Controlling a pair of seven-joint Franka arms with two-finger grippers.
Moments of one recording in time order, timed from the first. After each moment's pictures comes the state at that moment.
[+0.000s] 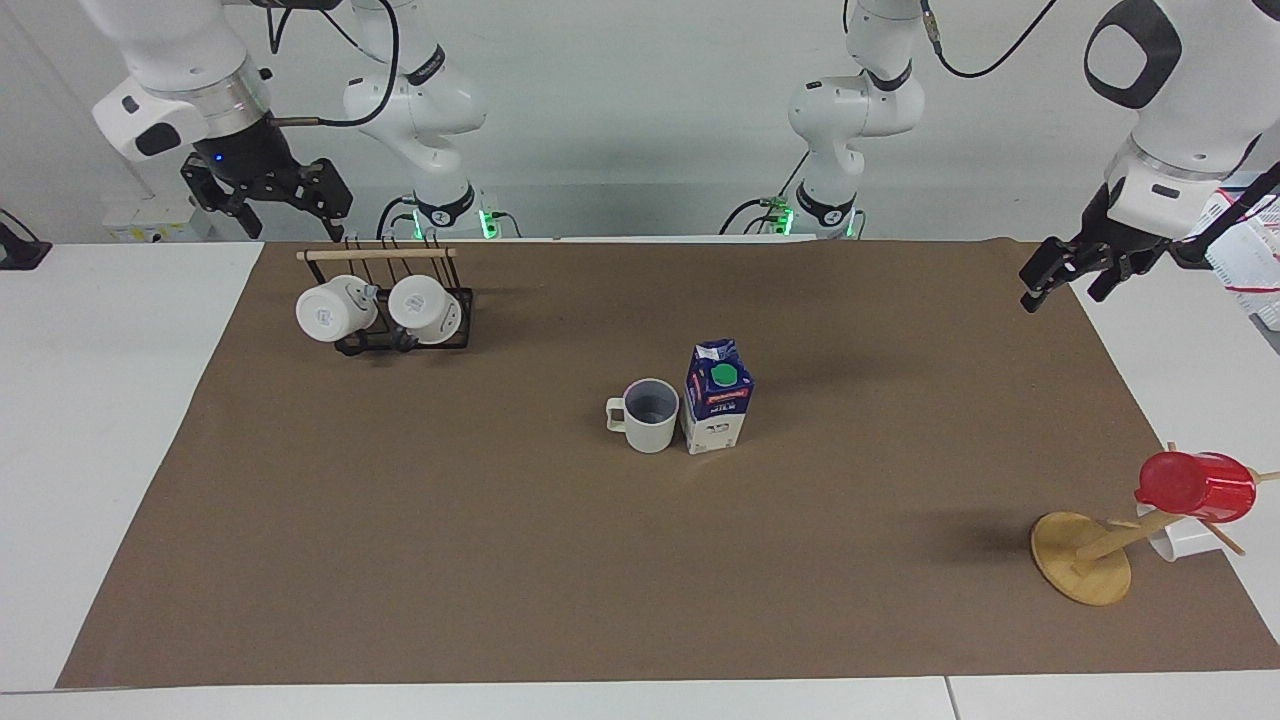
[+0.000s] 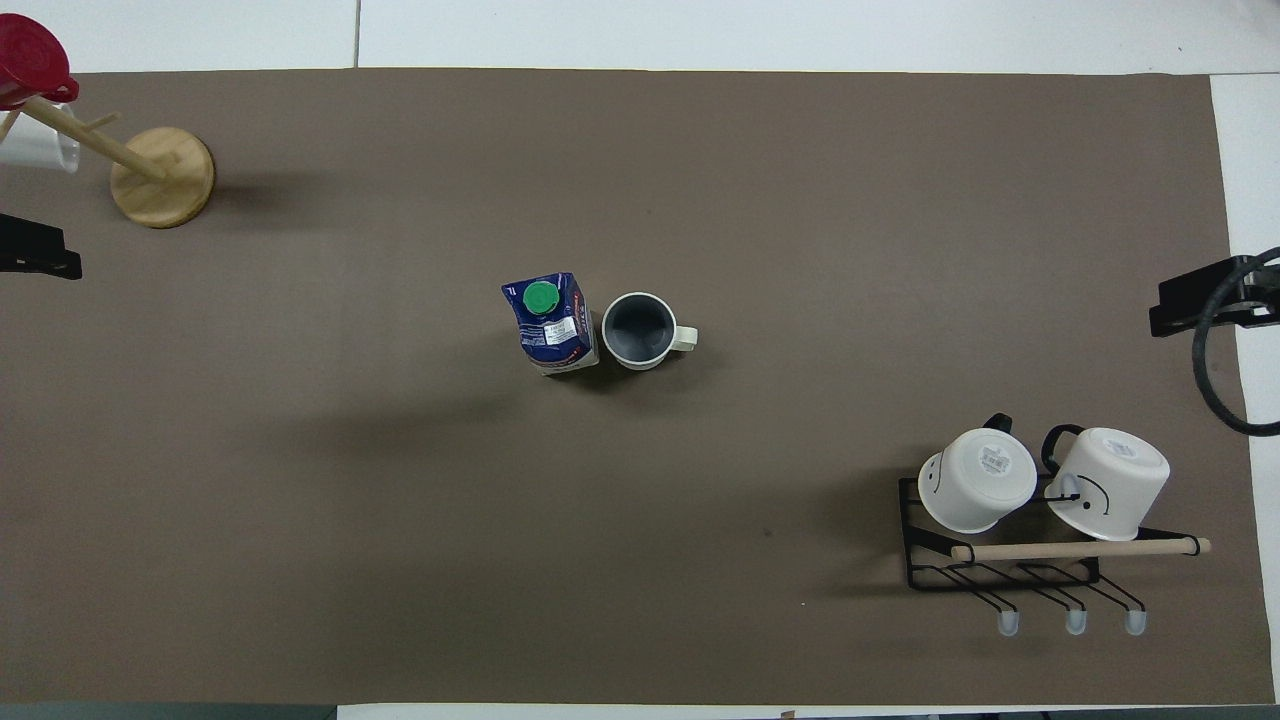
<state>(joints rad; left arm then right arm) -0.01 0.01 0.07 -1.61 0.00 1.69 -0.02 0.04 -0.03 -0.04 -1.49 -0.03 1.39 0.07</state>
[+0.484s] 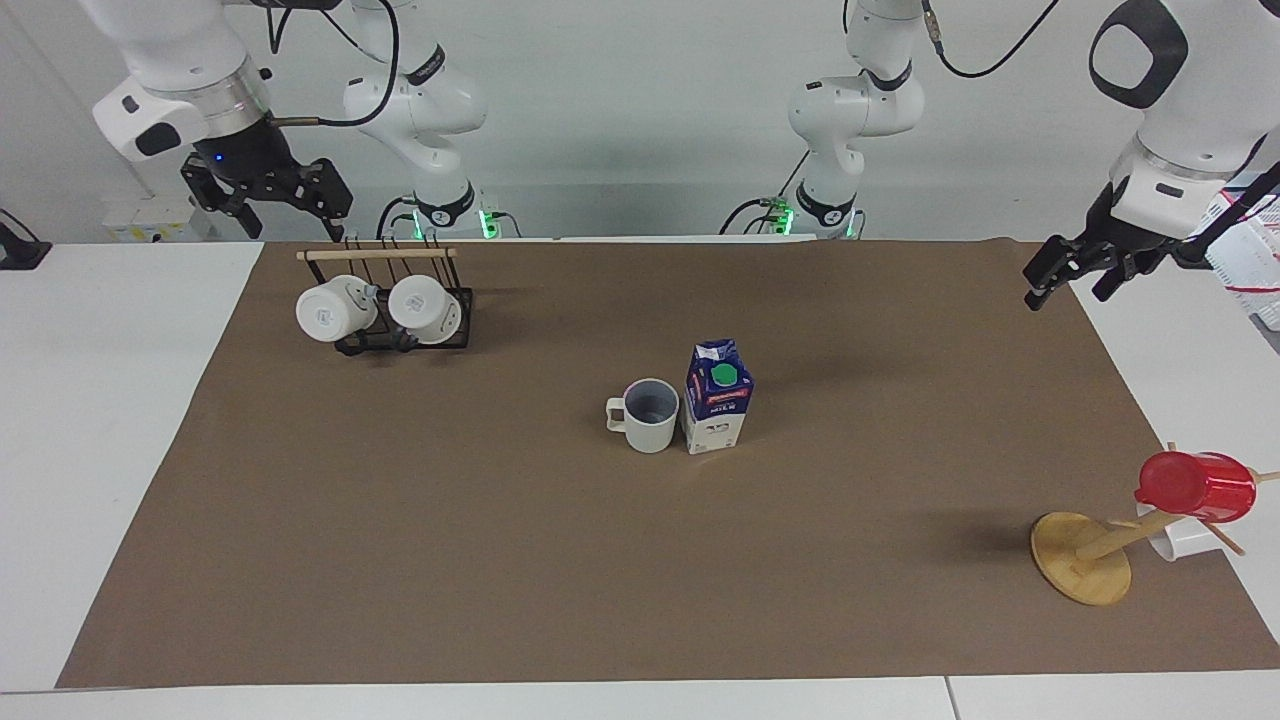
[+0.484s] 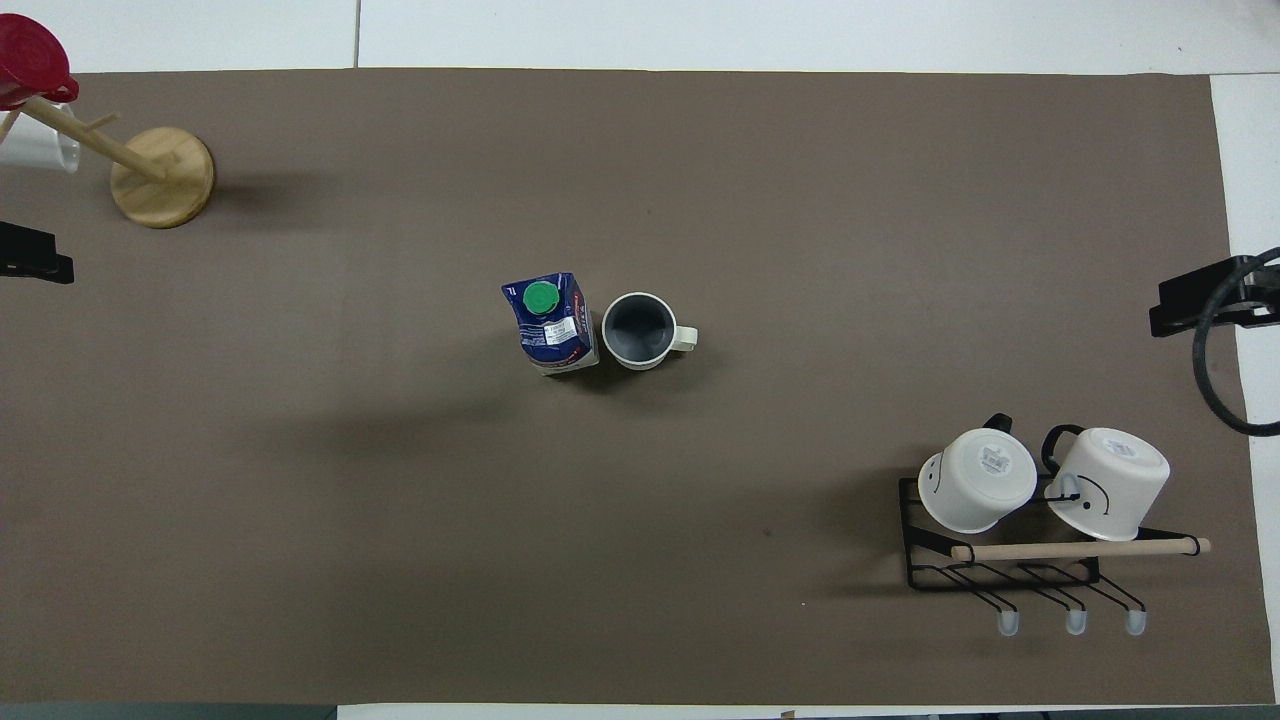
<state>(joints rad) 0.00 0.01 0.07 -1.61 0.00 1.69 0.03 0.04 -0.03 -0.04 -1.49 -0.03 1.39 0.07</state>
